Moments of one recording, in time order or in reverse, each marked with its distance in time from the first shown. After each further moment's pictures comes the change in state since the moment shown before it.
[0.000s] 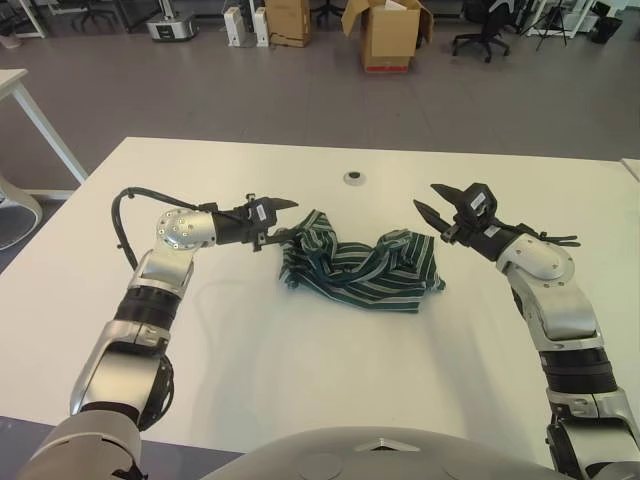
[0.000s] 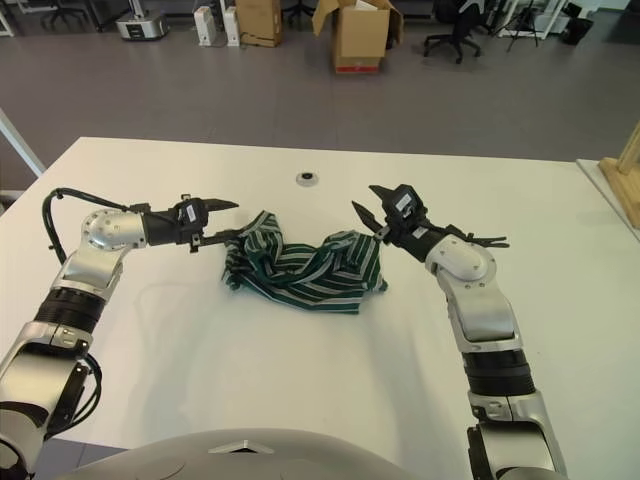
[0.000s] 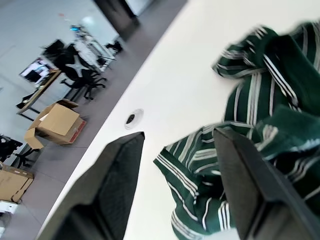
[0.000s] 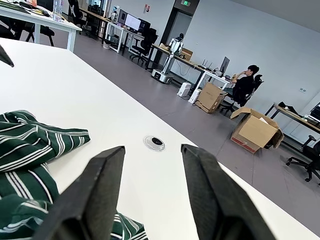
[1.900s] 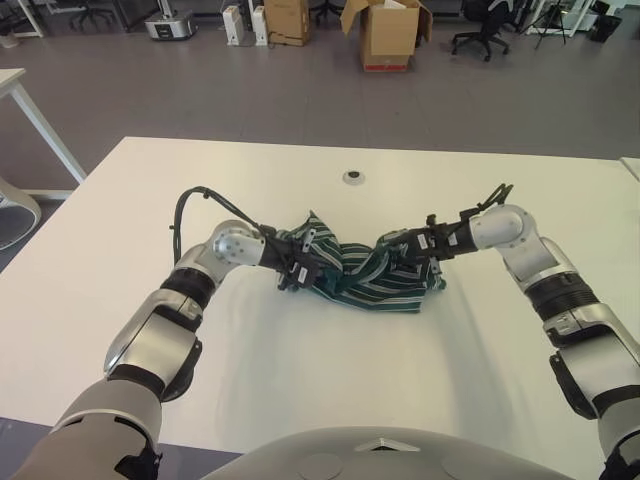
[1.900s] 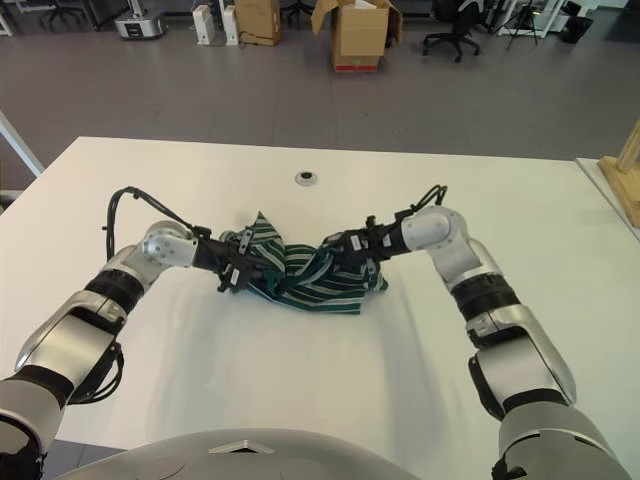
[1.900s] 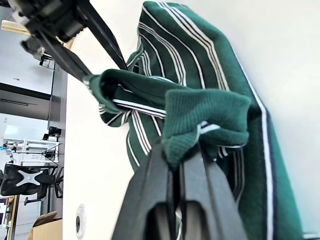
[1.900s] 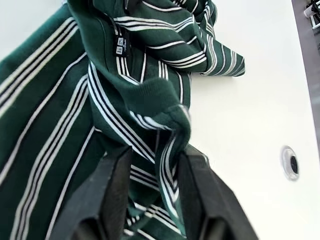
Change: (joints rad) left arm -0.166 -0.131 -0.285 0.387 0.247 -0.656 0.039; right arm -0.409 -0.104 0.401 0.672 -0.273 -0.574 0.620
